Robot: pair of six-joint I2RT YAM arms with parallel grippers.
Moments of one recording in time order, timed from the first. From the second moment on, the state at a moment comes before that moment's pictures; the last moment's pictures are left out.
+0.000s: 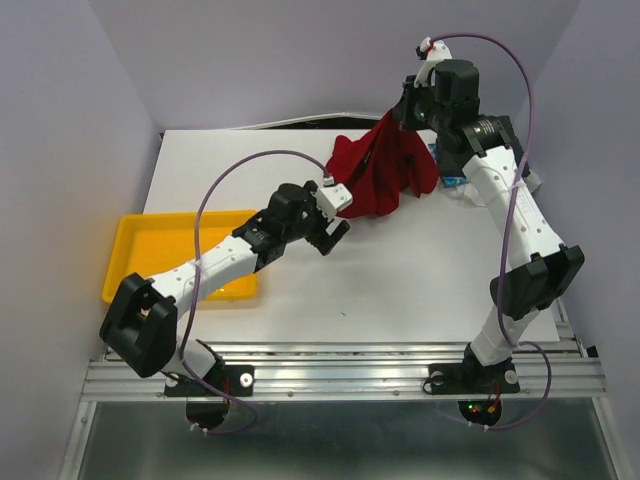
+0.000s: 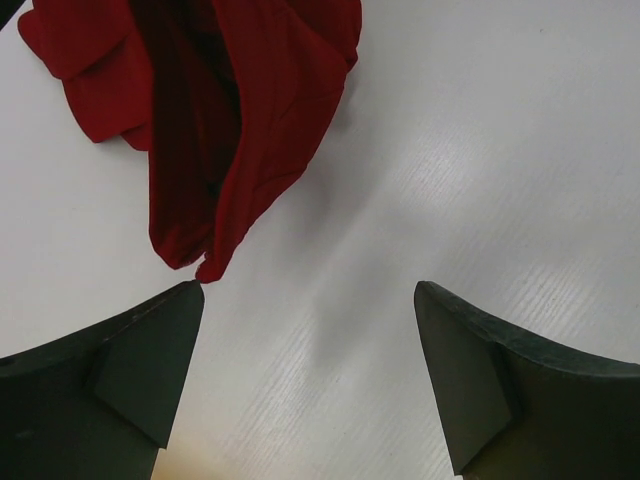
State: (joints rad) left arm -0.70 1.40 0.96 -0.03 0.16 0.25; right arm 0.34 1.75 2.01 -0.57 -0.06 0.16
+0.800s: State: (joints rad) left arm -0.63 1.59 1.06 0.09 0.03 0.32; right arm 0.34 1.64 1.94 -0.56 -0.14 0.16
